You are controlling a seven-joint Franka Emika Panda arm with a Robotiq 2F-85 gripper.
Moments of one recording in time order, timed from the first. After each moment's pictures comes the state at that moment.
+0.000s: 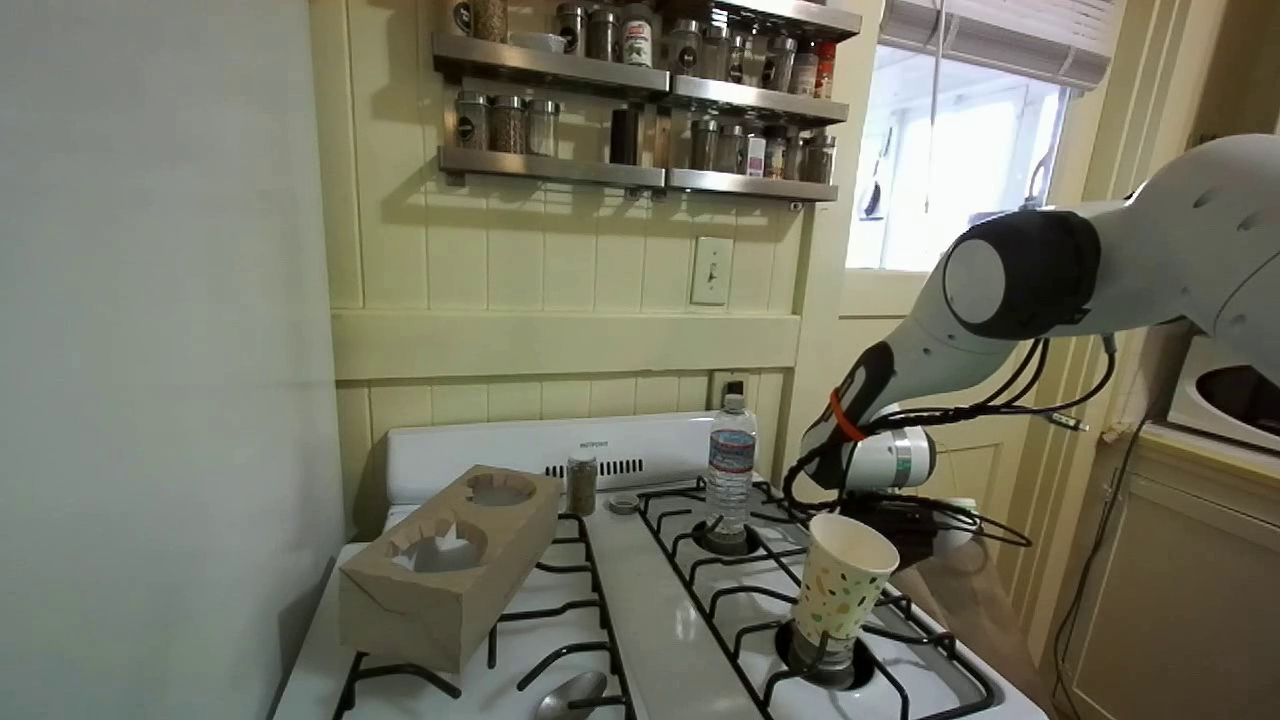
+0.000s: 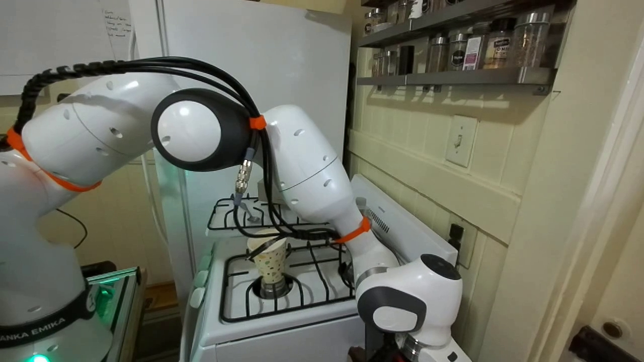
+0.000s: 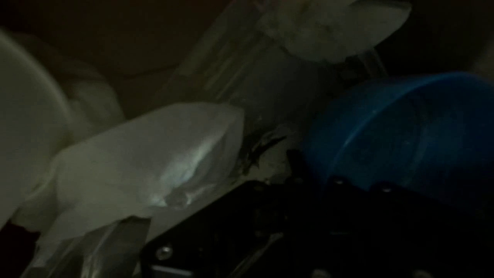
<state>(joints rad) -0.30 1.00 -0.17 -1.58 0.13 2.49 0.10</state>
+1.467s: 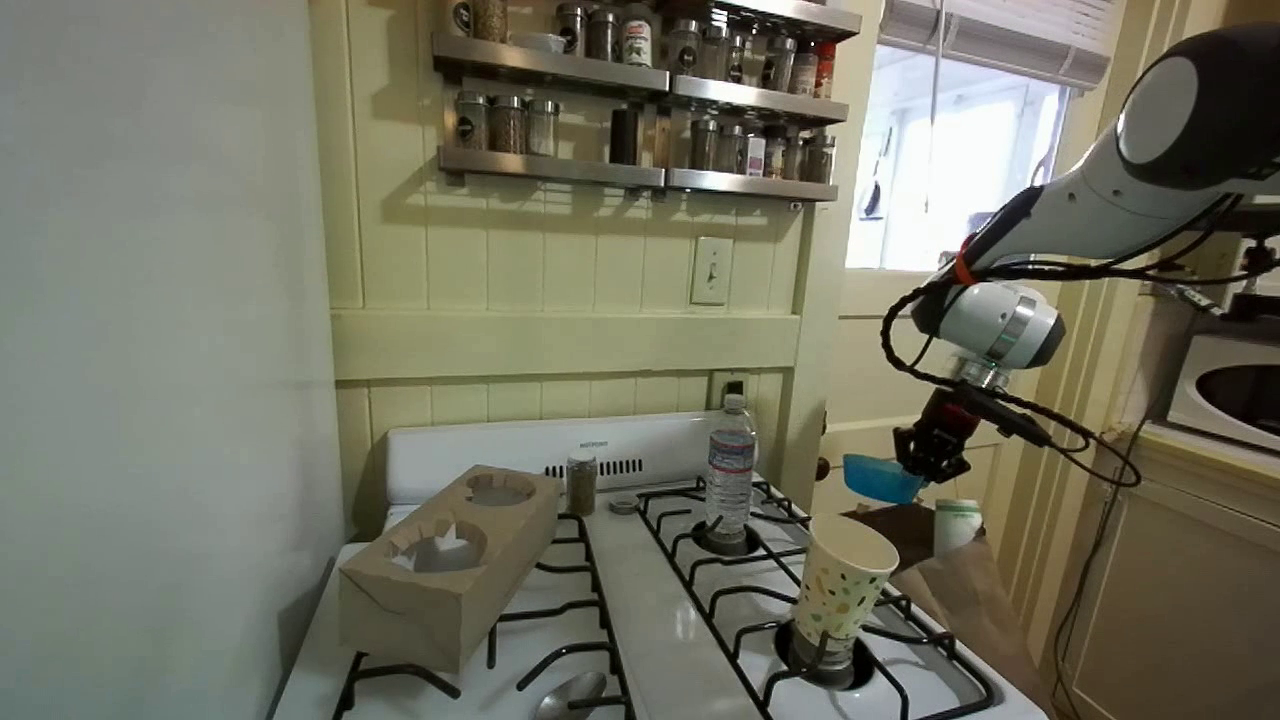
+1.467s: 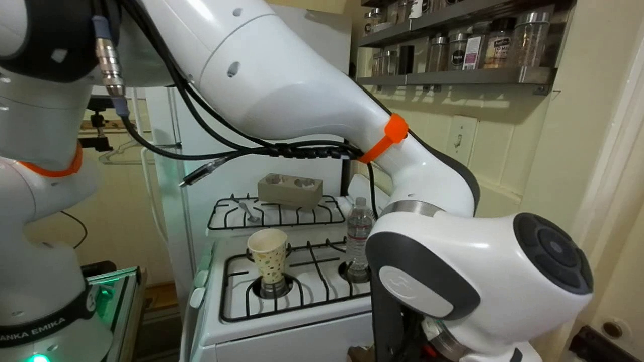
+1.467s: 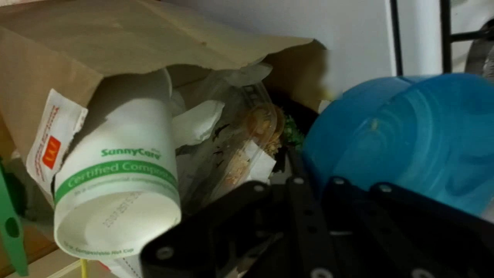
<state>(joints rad) -0.64 0.60 -0.04 -1.71 0.47 2.06 -0.49</state>
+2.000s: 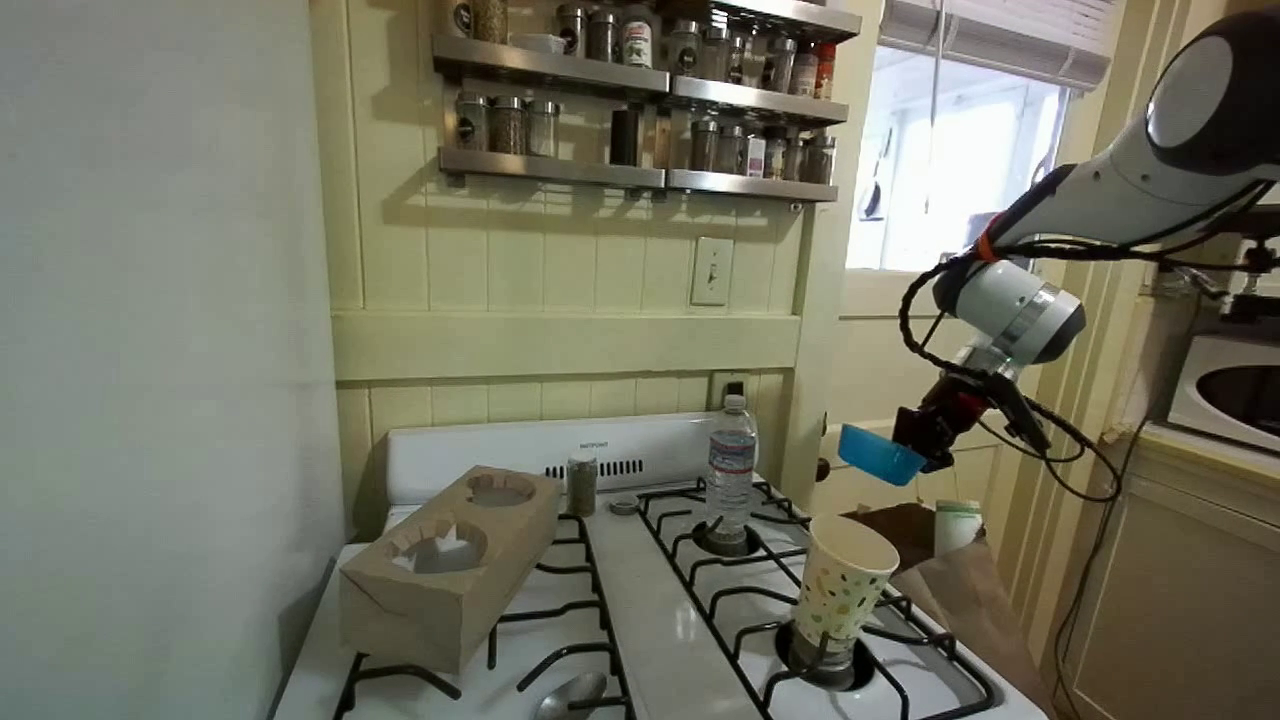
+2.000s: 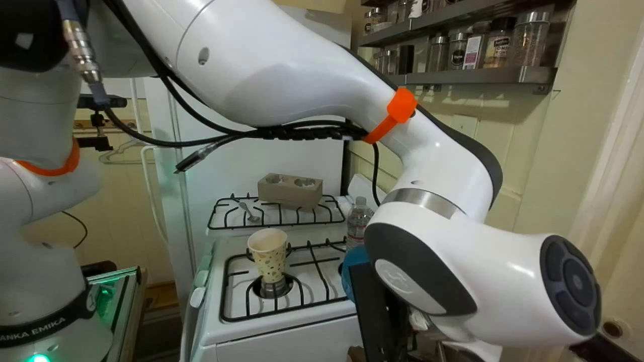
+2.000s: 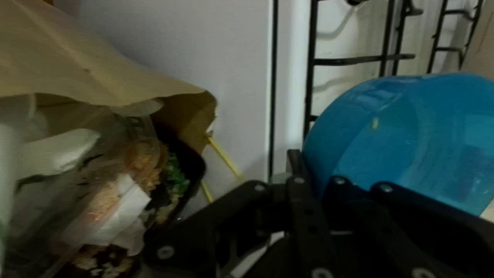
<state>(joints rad) -0.70 0.56 0.01 -1.72 0.61 1.76 -0.81</state>
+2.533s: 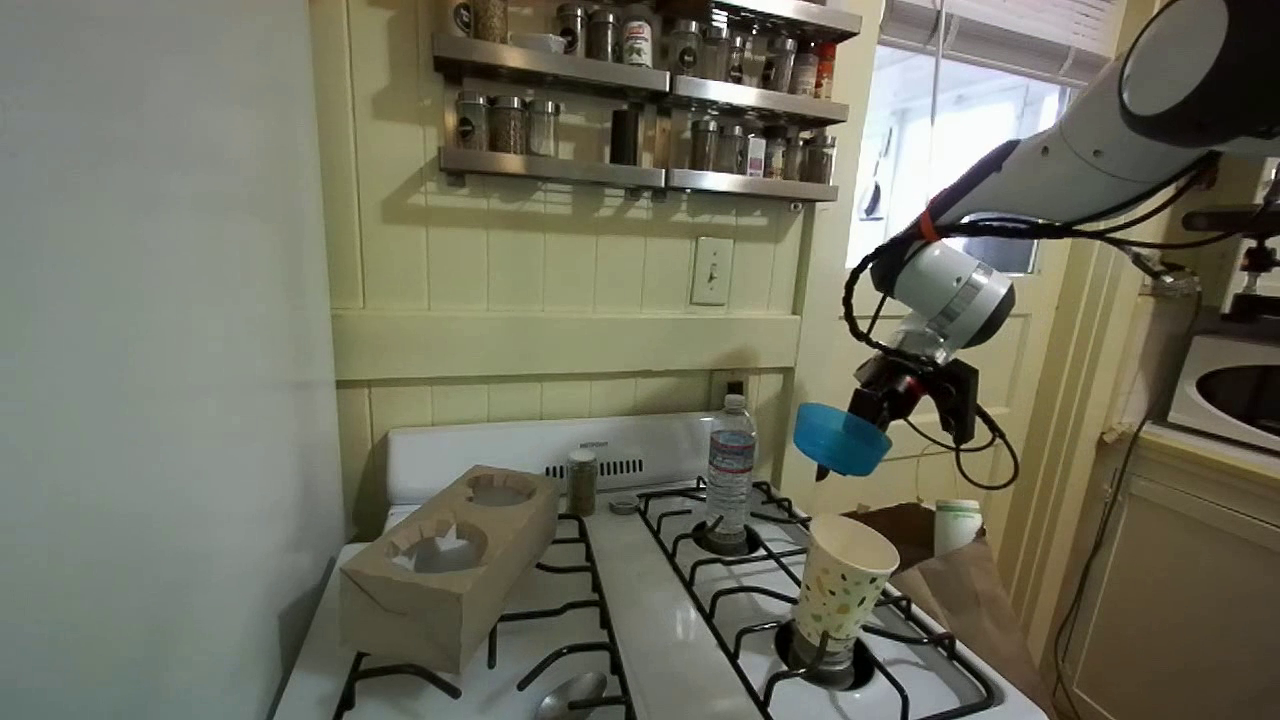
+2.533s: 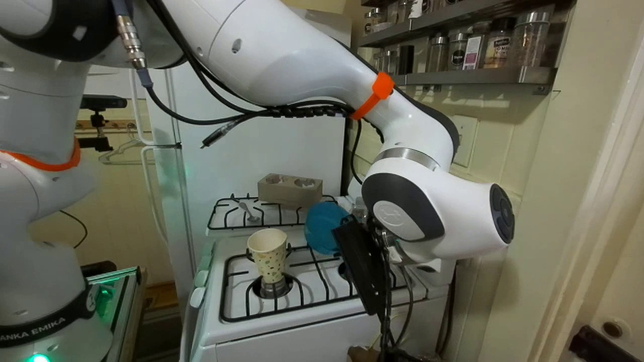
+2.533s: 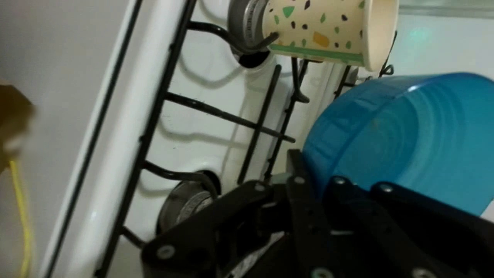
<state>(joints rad) -0.55 0.51 0.02 -1.75 0.61 1.54 -1.05</state>
